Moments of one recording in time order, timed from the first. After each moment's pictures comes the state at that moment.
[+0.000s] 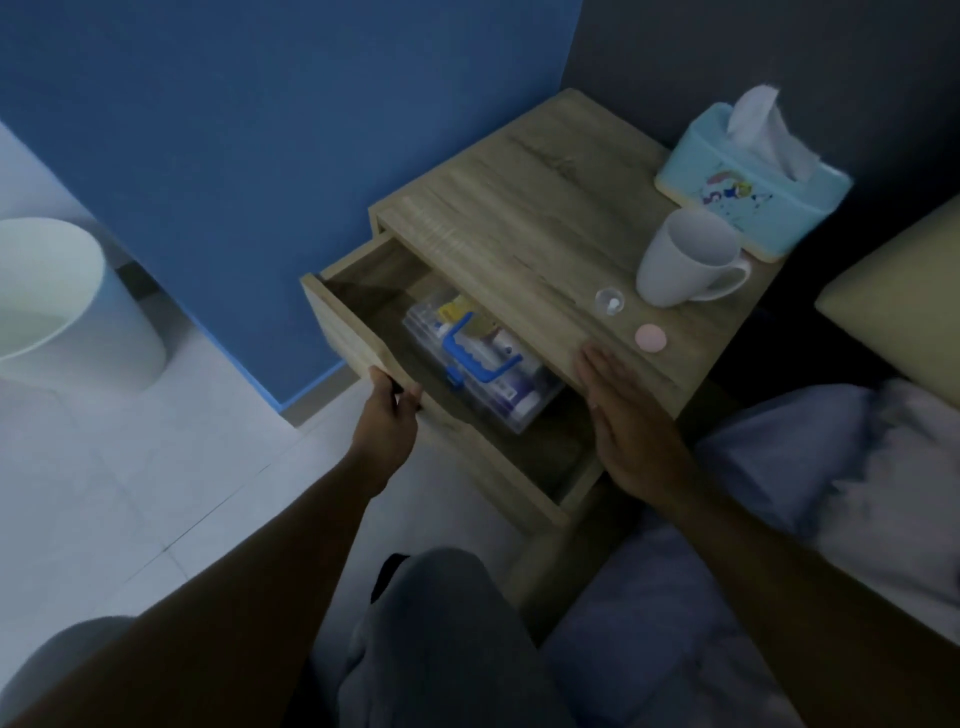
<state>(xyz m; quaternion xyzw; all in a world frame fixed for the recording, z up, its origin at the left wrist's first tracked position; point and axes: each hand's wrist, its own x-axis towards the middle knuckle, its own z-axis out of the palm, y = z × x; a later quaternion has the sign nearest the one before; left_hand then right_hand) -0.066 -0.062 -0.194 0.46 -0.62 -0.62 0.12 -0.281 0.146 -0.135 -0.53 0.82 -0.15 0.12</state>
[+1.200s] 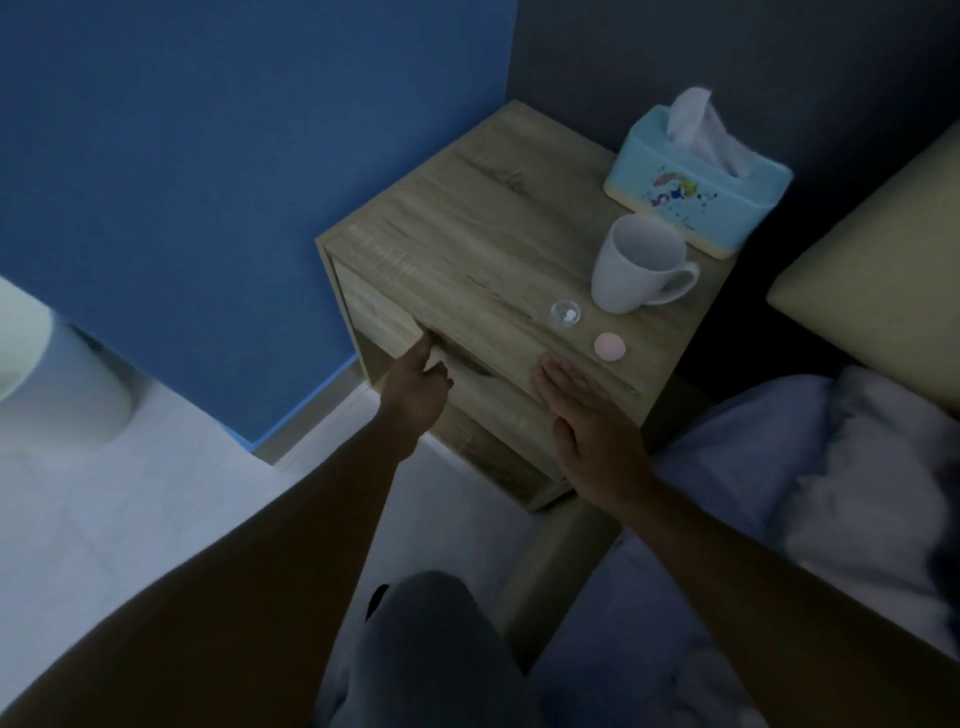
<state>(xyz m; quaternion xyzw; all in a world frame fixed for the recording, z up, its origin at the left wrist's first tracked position) -0.163 -0.065 -0.148 0.43 -0.63 -0.64 0.11 -0.276 0.141 -0.137 -0.50 0.83 -0.20 0.12</state>
